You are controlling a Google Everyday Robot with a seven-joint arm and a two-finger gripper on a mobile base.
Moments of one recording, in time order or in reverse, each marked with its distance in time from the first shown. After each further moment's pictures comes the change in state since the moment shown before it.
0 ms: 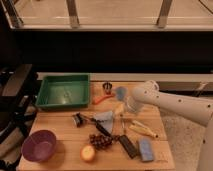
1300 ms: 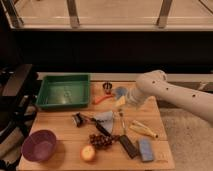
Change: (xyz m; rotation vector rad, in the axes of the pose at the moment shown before) arm -0.008 0.024 -0.083 -0.065 -0.053 -0.063
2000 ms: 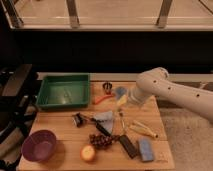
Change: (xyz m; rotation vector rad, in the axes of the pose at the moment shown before) arm 0.004 -0.003 -0.016 0.048 -0.017 0.011
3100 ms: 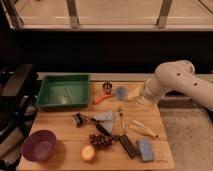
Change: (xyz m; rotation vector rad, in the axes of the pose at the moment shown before) arm -0.001 -0.031 -0.086 -0.015 -0.066 0.155
